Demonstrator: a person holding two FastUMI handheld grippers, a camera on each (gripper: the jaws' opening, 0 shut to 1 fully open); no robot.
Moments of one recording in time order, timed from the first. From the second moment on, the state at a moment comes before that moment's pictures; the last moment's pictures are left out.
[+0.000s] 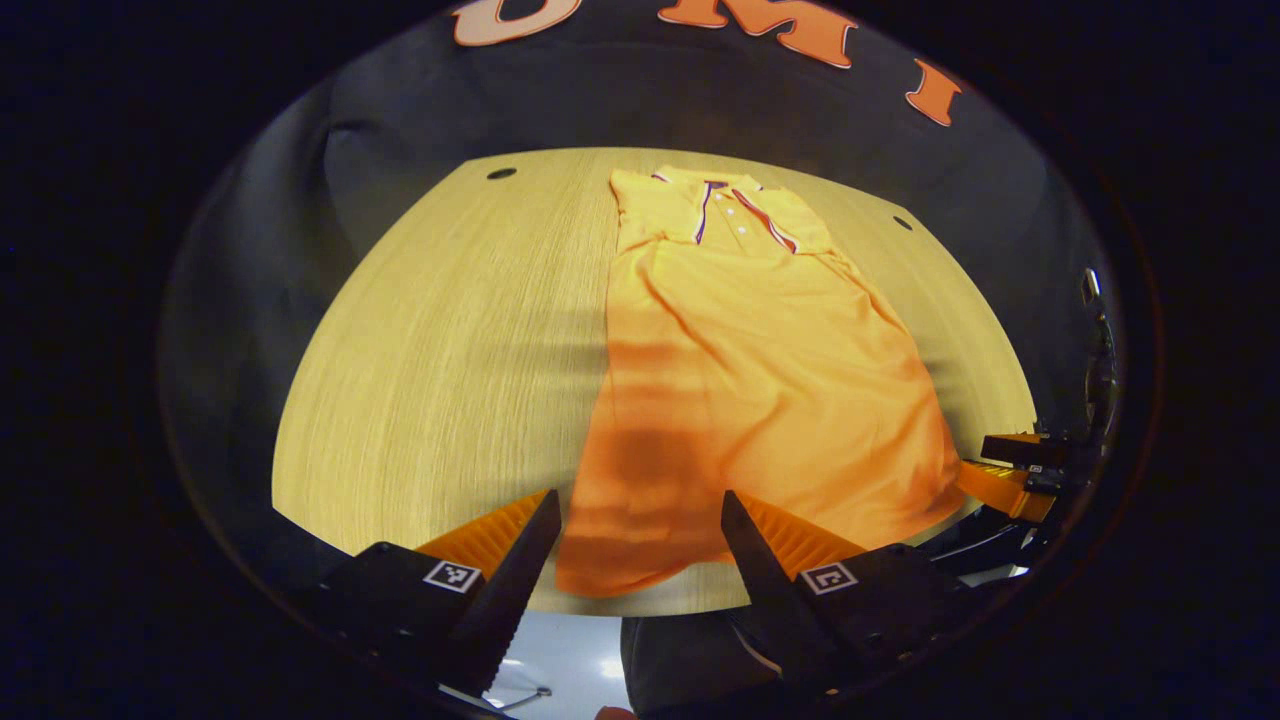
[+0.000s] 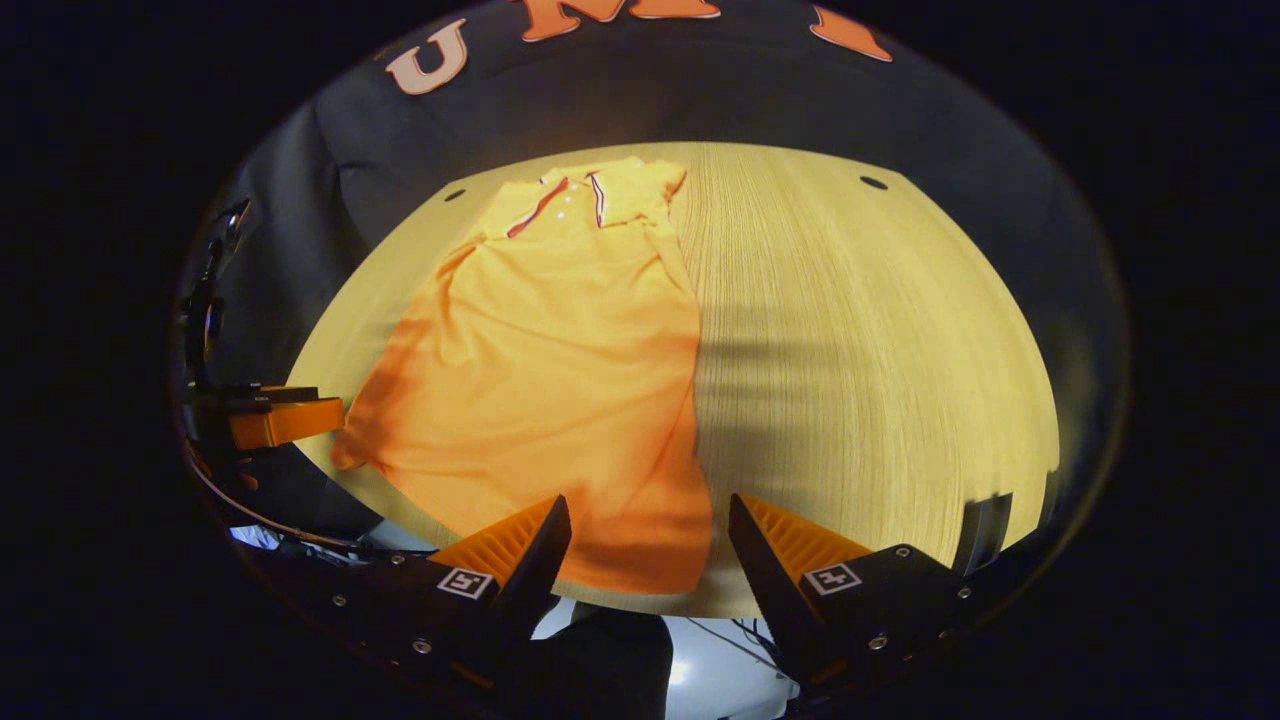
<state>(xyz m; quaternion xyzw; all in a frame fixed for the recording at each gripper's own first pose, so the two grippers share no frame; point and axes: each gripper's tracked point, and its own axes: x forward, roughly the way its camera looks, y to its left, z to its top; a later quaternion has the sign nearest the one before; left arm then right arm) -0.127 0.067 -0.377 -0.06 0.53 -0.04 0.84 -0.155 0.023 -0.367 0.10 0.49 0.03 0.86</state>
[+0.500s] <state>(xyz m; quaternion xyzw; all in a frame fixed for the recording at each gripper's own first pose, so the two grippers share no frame) -0.142 0.071 -0.415 -0.02 0.60 -0.05 0.80 -0.163 0.019 -0.389 0.05 0.55 0.03 0.84</state>
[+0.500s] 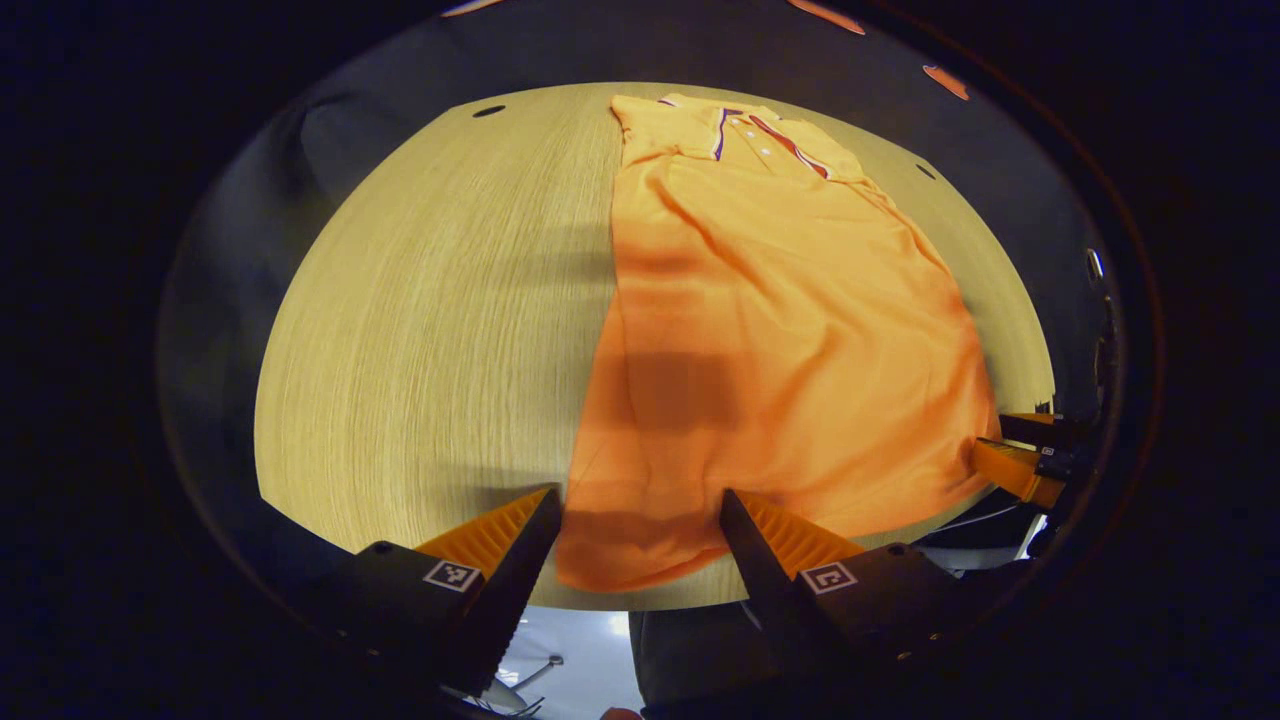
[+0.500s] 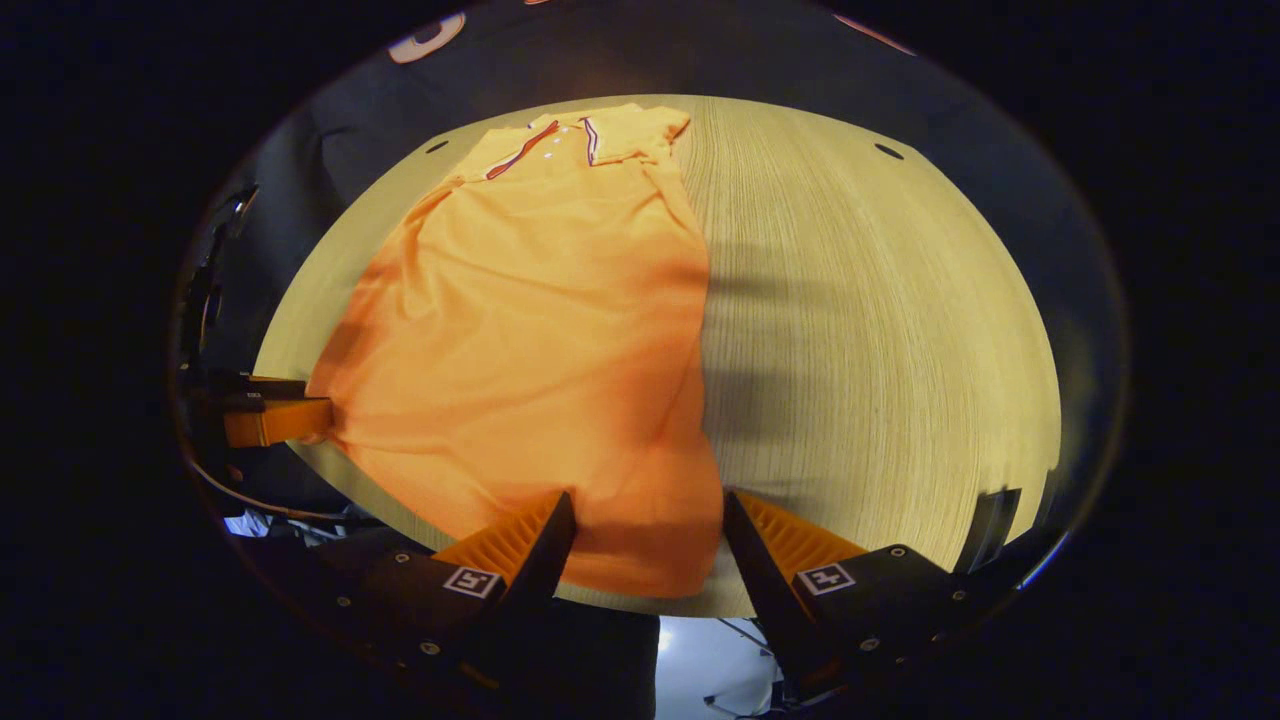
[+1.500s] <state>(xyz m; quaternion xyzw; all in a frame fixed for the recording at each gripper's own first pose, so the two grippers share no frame) -0.104 0.049 -0.382 -0.06 0.57 -0.11 0.81 -0.122 0.049 -0.357 0.24 0.51 0.07 0.82</state>
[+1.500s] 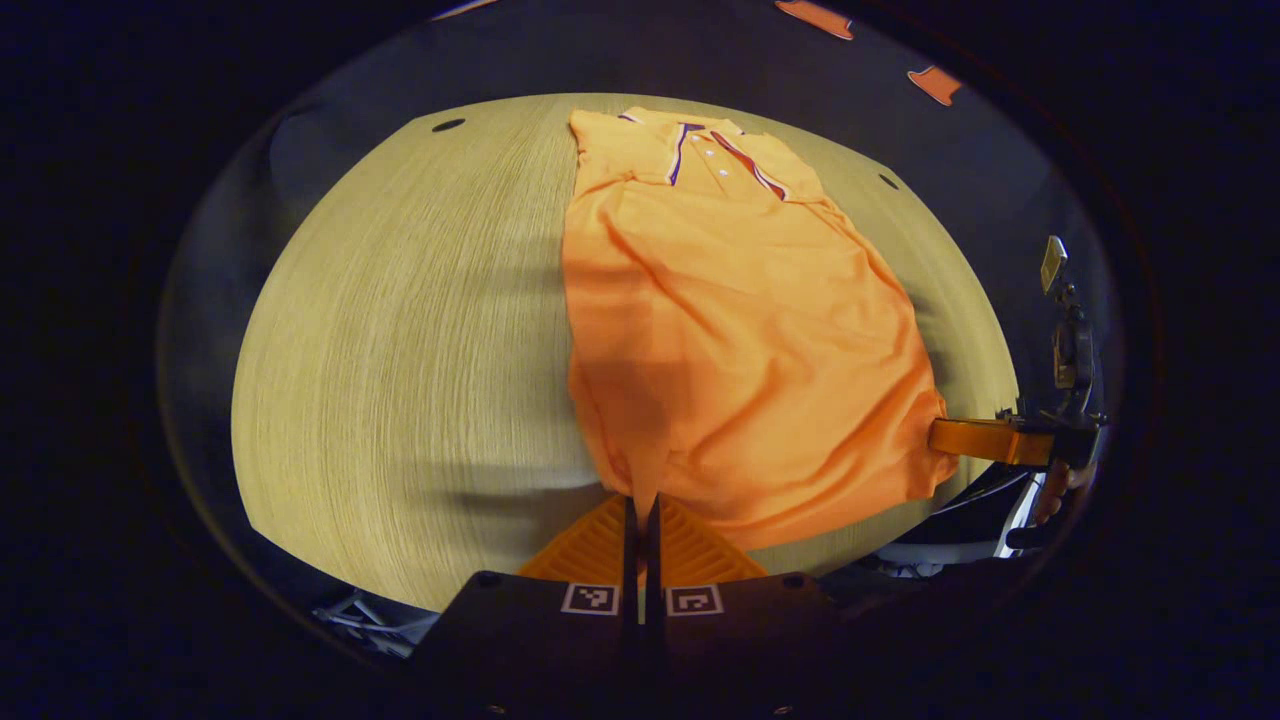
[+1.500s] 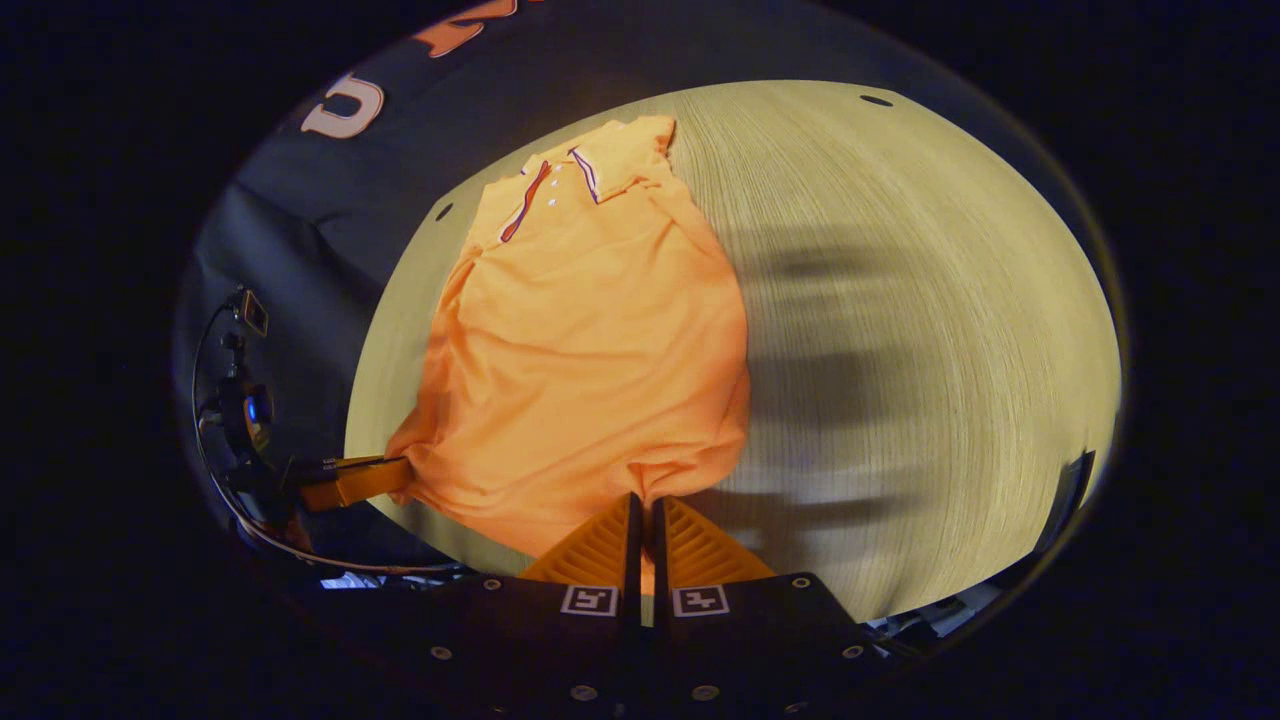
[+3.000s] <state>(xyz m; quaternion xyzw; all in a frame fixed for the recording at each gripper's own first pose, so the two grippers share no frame) 0.194 0.064 -0.289 -0.05 0.44 -0.14 0.89 0.145 0.003 -0.234 0.19 0.40 0.05 0.90</state>
